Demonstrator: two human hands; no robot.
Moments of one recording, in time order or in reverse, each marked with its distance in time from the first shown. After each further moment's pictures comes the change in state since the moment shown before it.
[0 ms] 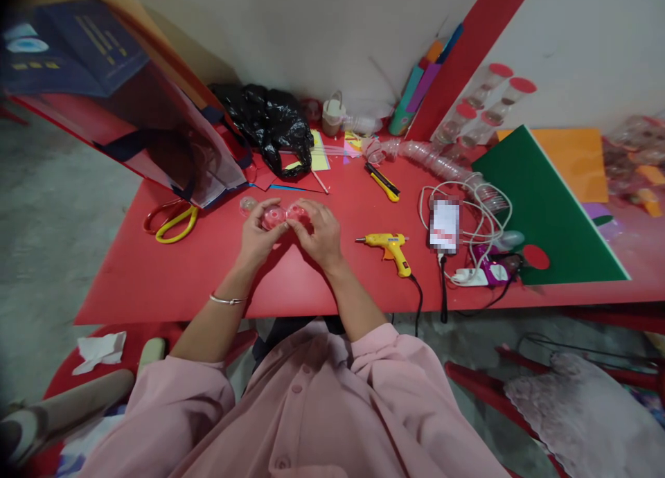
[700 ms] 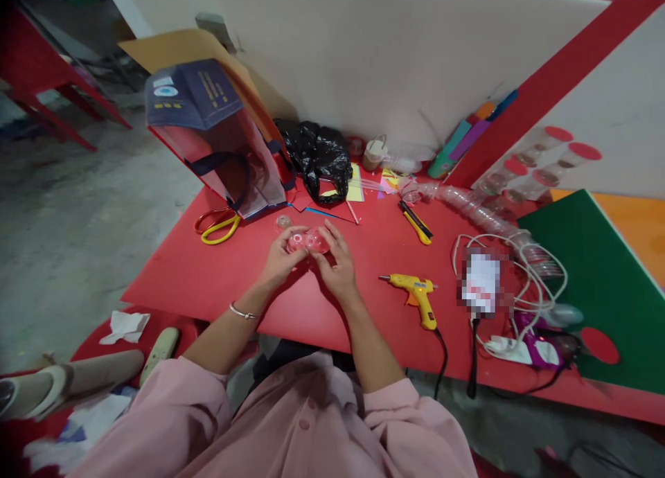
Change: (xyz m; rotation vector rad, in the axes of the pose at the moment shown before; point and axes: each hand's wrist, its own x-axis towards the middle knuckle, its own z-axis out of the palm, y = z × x) left_hand -0.010 0.005 -0.009 -0.067 0.037 -0.067; right_hand -0.003 -0.013 0.003 0.301 -0.129 0.047
